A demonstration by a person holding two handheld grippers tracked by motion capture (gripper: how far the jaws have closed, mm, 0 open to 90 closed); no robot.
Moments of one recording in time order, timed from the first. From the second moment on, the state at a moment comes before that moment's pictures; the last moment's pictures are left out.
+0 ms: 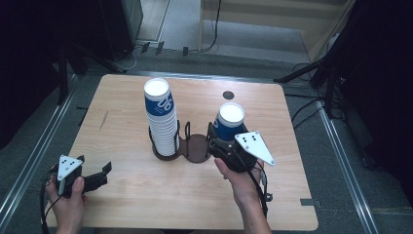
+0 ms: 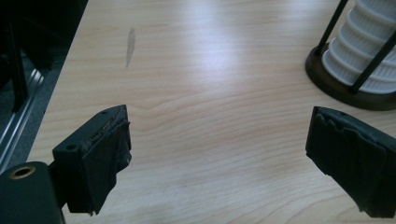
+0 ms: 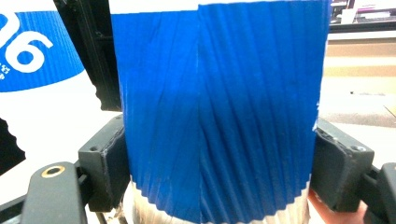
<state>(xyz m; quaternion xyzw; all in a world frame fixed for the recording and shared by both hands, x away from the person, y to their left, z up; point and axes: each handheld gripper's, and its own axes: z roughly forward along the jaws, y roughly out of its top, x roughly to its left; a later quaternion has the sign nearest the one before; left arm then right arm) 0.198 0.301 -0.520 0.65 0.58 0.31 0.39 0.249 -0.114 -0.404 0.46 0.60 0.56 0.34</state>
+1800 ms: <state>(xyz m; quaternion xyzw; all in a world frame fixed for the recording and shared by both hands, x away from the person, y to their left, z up) 0.208 0.217 -0.450 0.70 0.42 0.23 0.53 0.221 -0.105 -0.466 0.44 0.65 0.52 0.33</state>
